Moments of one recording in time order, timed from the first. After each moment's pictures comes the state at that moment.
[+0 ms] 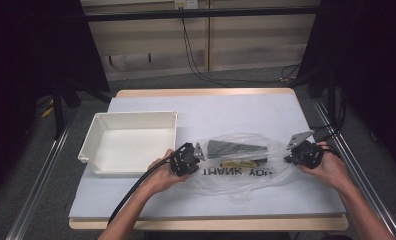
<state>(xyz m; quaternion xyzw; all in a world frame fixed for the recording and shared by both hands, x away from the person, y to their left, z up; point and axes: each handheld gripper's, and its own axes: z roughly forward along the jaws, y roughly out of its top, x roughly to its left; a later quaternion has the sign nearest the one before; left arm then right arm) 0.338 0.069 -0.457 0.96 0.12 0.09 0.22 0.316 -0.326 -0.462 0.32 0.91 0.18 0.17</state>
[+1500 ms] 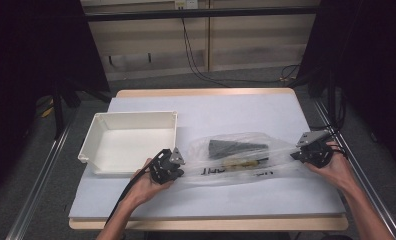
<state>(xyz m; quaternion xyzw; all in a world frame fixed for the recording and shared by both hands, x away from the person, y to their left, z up) 0.322 0.121 -0.460 0.94 0.19 0.09 0.27 0.313 -0.348 -0.460 0.33 0.90 0.22 0.19</state>
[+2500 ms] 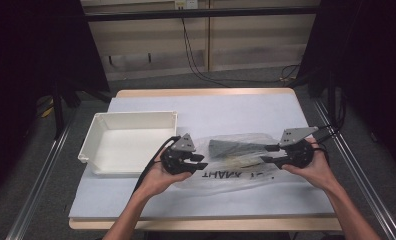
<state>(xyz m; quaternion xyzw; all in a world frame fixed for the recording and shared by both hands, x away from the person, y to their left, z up) 0.326 0.081 -0.417 0.90 0.14 0.05 0.41 0.299 -0.274 -0.415 0.24 0.88 0.37 0.16</state>
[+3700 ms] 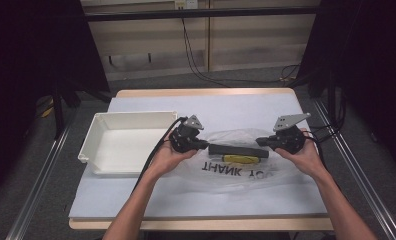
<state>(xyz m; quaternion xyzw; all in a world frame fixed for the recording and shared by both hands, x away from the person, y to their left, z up) 0.381 0.062 -0.405 0.91 0.18 0.05 0.37 0.338 -0.269 -0.414 0.27 0.87 0.39 0.15</state>
